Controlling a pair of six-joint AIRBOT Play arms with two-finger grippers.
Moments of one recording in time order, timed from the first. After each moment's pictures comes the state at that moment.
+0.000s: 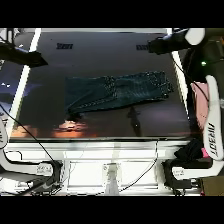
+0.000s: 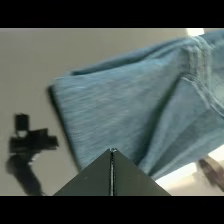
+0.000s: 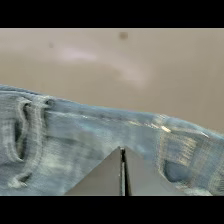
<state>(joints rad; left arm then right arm) 0.25 -1.54 1.81 1.04 -1.44 -1.15 0.15 -1.47 1.85 -1.50 1.18 1.47</state>
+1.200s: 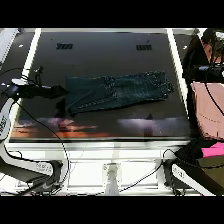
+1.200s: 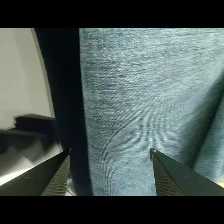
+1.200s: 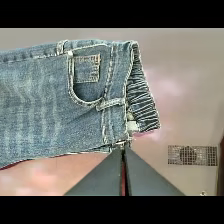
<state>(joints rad) 0.30 -1.67 1.17 0.75 -1.06 -0.84 -0.12 -1.09 1.28 -1.50 1.05 1.43</state>
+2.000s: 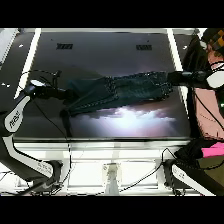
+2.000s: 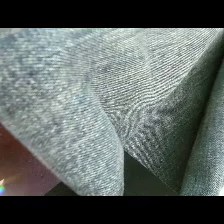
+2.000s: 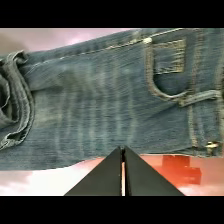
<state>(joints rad) 0.14 -1.77 1.20 0.70 -1.05 -0.80 -0.03 -1.09 1.13 -1.24 0.92 1.41</state>
